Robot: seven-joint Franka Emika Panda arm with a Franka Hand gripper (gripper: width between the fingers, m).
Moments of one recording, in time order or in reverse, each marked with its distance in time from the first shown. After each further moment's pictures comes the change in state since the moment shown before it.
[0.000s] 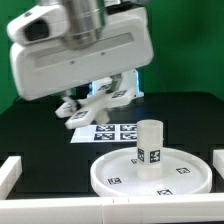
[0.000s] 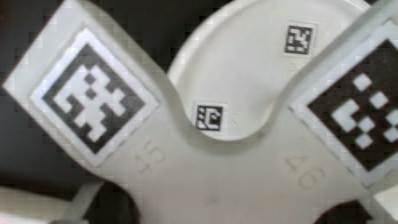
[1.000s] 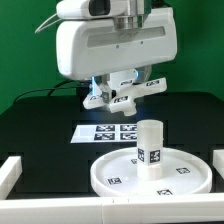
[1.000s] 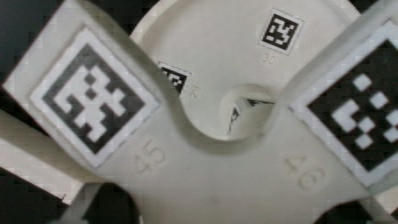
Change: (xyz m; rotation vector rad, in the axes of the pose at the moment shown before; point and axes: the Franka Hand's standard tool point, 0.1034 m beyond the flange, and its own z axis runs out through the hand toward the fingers) arm 0.000 -0.042 0.000 -0.141 0.053 -0.221
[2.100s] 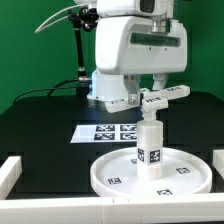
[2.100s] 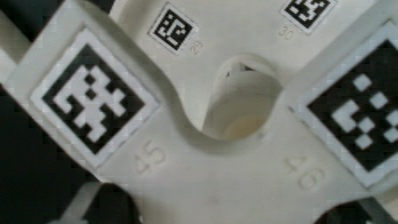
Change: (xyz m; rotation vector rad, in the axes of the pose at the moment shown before) arm 0.019 -0.028 0.014 -0.169 0.058 -0.280
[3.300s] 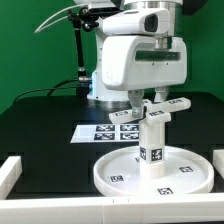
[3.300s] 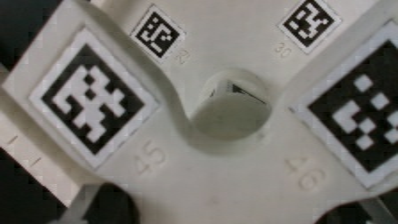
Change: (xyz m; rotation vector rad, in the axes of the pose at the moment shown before) arm -0.003 -0.015 0.017 0.008 -0.002 -0.001
